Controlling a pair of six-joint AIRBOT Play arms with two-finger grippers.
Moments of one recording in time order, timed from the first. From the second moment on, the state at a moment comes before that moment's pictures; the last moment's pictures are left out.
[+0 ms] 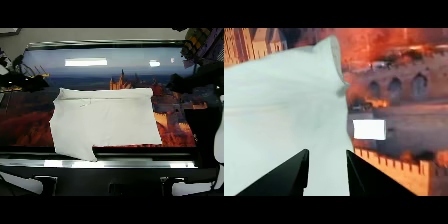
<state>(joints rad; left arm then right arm) 0.27 -1.75 1.77 1.14 -1.25 -1.43 -0.26 -1.62 1.62 2.09 -1.28 -1.68</state>
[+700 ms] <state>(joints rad) 0.54 -1.12 0.92 1.06 -1.26 -1.42 -0.44 -1.23 0.75 2.08 -1.32 -1.85</state>
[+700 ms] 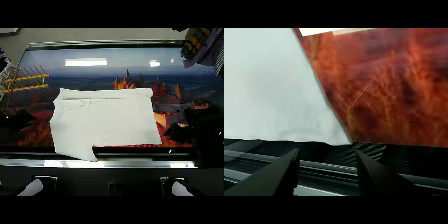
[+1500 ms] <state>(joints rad) 0.55 -1.06 0.83 1.06 -1.25 -1.42 -0.44 -1.25 0.60 2.20 -1.19 -1.94</state>
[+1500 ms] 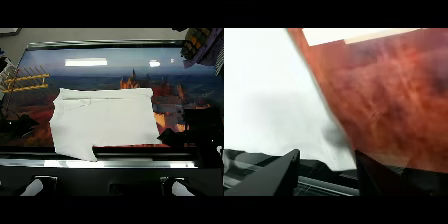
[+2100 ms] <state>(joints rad) 0.55 -1.06 0.78 1.06 -1.25 -1.42 -0.44 -1.27 0.57 2.23 -1.18 -1.92</state>
